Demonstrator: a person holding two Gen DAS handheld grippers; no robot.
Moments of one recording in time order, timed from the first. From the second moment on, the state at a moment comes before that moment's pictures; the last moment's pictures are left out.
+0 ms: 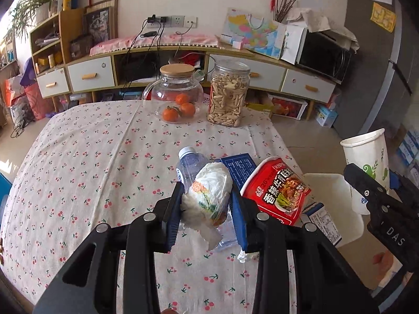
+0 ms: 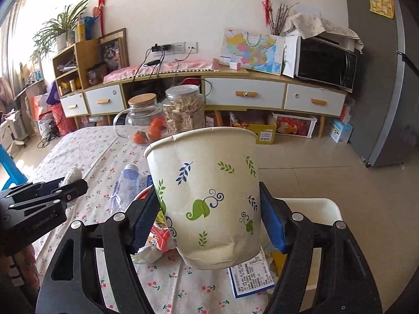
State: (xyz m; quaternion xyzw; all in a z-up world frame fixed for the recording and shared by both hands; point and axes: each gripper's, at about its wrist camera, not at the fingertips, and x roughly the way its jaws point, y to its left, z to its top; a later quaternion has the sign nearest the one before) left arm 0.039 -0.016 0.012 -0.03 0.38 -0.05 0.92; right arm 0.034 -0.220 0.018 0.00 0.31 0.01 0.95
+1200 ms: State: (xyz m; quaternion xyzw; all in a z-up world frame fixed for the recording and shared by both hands) left arm 0.067 -0.179 0.011 0.00 0.38 -0.15 0.91; right arm 0.047 -0.393 -0.017 0.15 0.38 -0.29 0.87
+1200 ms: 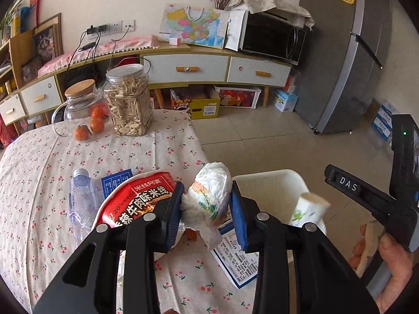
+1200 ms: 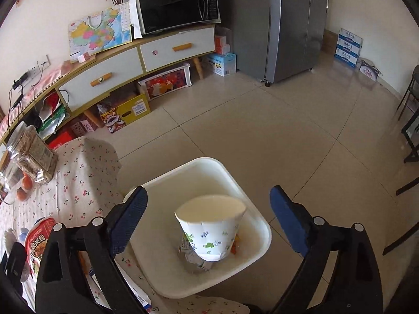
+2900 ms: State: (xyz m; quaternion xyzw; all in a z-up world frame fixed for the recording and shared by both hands) left arm 0.079 -0.244 -0.007 0.05 0.40 -0.15 0.90; right arm 0.020 -0.405 -0.007 0.08 0.37 -0.30 0.88
